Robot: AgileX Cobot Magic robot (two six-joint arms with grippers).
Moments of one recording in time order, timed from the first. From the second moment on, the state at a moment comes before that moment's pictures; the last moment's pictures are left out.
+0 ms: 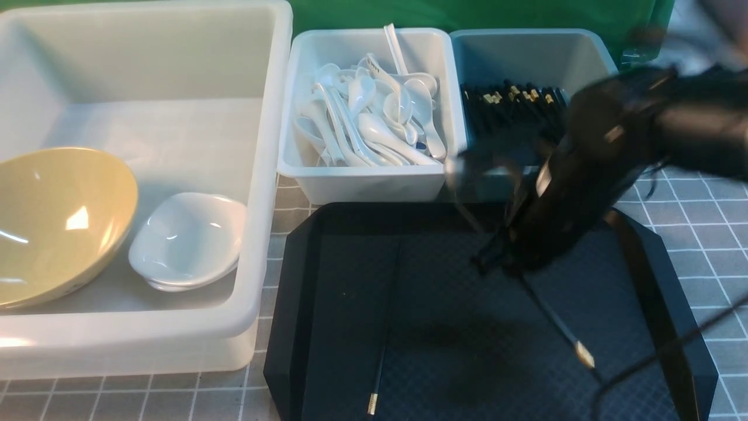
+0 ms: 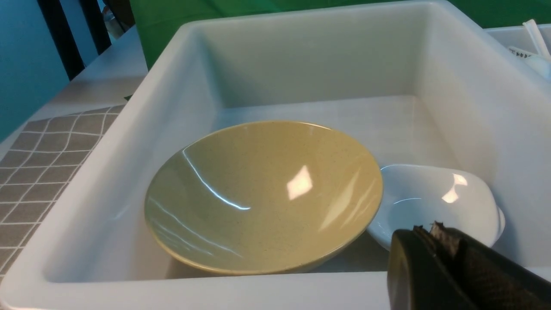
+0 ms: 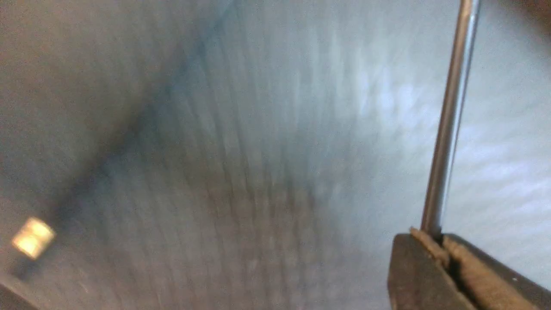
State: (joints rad) right arm 0.51 1.65 -1.29 -0.01 0.85 0.02; left arm -0.12 0.05 -0.32 0.39 0.60 -0.29
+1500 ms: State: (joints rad) right arm 0.79 2.05 -1.45 -0.03 0.77 0.34; left arm -0.12 0.05 -0.32 0.39 0.60 -0.29
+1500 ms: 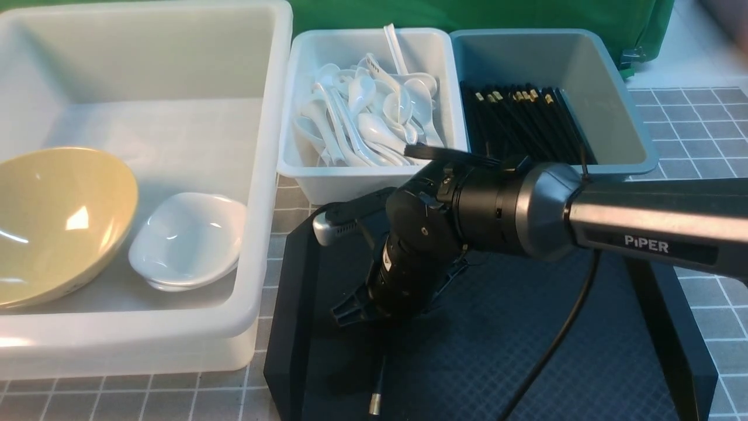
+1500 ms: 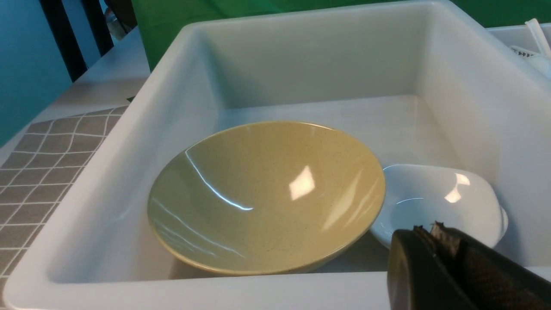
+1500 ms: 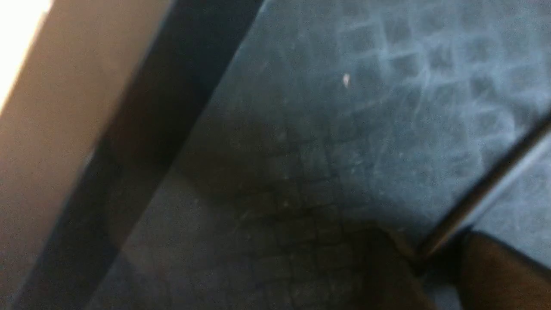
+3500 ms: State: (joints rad) right arm 0.75 0.84 -0.46 -0.55 0.27 0.65; left arm -0.12 0.05 -0.32 0.43 0.59 -0.29
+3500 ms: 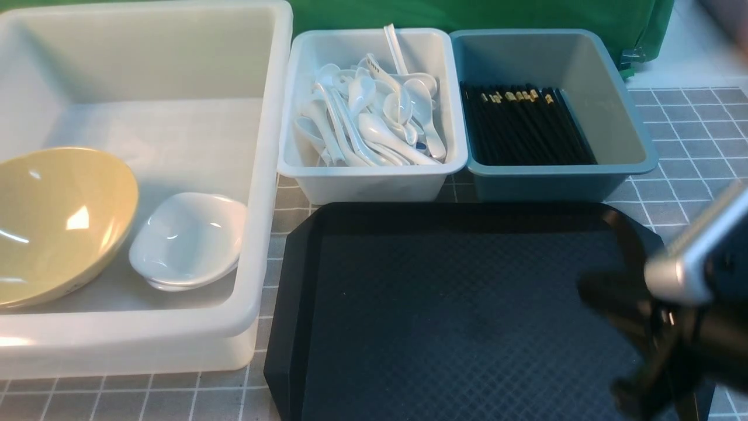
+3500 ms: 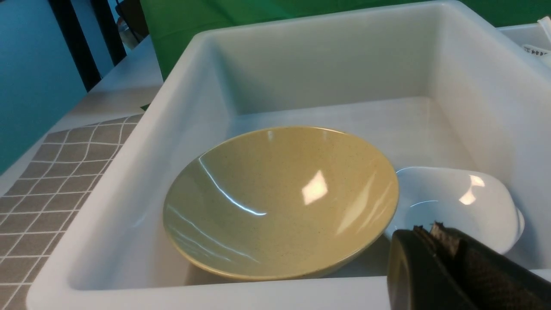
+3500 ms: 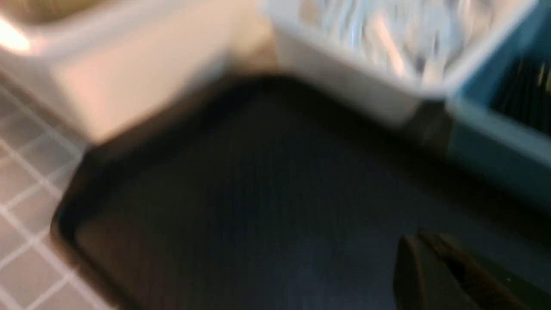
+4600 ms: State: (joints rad) right arm 0.05 -0.01 0.03 -0.09 0.30 0.13; left arm -0.12 0.05 -0.32 0.43 0.61 -0.29
